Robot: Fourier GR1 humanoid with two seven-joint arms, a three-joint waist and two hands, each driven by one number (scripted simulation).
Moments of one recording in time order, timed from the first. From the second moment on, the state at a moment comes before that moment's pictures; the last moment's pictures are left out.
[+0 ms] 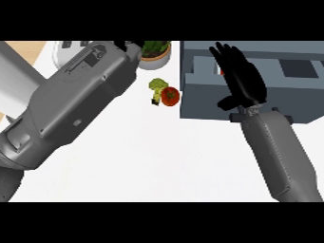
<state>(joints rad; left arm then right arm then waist) -1.27 0.26 -0.59 -0.79 0.92 0.82 -0.05 -0.63 -0.12 0.01 -1.06 1.21 -0.18 -0.10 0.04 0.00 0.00</state>
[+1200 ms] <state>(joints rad) -1.15 0.41 -0.58 -1.05 0.84 0.84 0.09 -1.02 -0.18 -0.16 -0.36 1.29 -0.65 -0.13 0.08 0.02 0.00</state>
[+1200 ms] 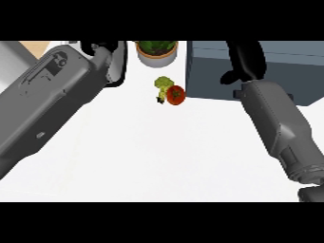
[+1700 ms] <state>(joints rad) -1.13 0.44 -0.58 -1.14 0.81 0.86 0.14 -1.13 -0.23 -0.18 -0.22 1.32 -0.63 -0.10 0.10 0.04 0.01</state>
